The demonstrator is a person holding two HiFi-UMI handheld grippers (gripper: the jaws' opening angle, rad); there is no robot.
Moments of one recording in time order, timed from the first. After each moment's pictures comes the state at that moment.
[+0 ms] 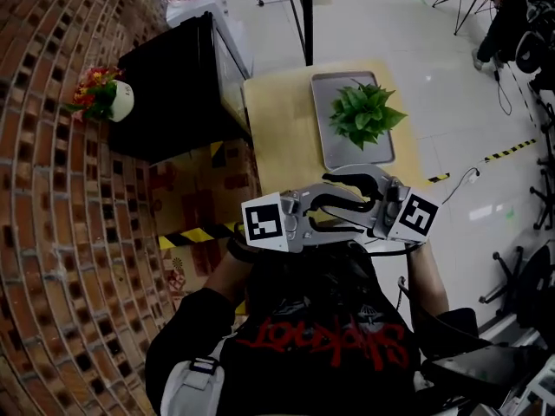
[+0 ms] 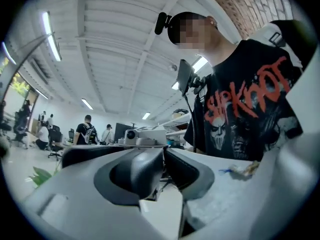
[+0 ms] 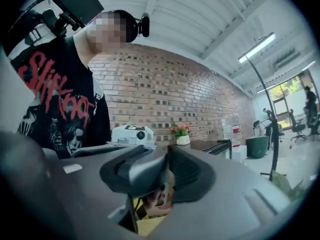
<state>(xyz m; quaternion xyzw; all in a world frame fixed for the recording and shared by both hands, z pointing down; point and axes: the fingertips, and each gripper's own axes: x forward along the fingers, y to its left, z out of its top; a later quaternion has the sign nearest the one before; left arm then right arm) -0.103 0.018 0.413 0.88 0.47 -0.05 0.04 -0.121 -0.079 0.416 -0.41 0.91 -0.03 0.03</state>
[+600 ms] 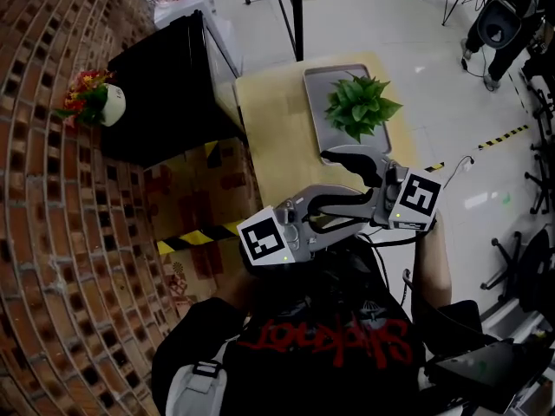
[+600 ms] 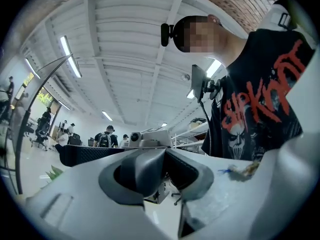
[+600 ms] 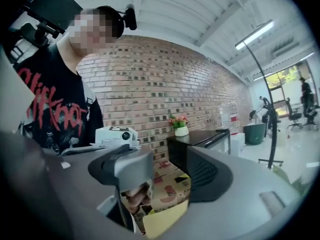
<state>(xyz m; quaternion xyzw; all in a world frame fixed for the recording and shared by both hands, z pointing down) -0.107 0.003 0.400 0.92 0.36 -0.09 0.09 -0.124 -0.097 0.417 -0.41 0.91 -0.07 -0.02</state>
